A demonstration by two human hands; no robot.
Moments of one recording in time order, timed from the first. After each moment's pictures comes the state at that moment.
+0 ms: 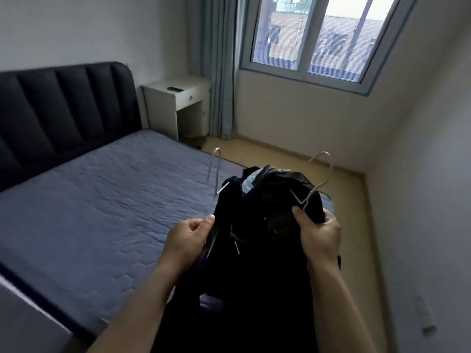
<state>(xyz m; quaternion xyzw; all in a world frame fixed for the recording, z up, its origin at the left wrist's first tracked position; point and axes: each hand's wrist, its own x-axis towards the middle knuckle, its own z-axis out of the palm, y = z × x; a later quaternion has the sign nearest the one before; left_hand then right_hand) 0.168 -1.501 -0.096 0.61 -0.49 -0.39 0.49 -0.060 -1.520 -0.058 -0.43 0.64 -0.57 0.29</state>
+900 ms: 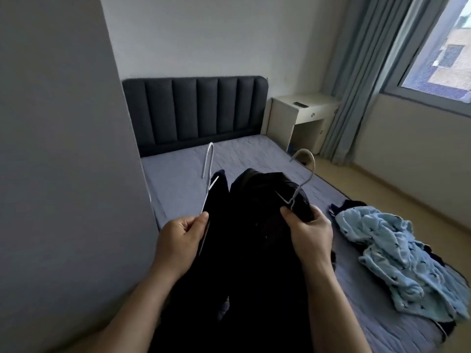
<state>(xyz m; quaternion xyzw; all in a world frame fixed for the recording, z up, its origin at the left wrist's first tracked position) 0.216 -1.339 -0.072 0.76 -0.36 -0.08 0.54 0.044 -1.481 -0.047 -0.61 0.49 -0.44 0.45</state>
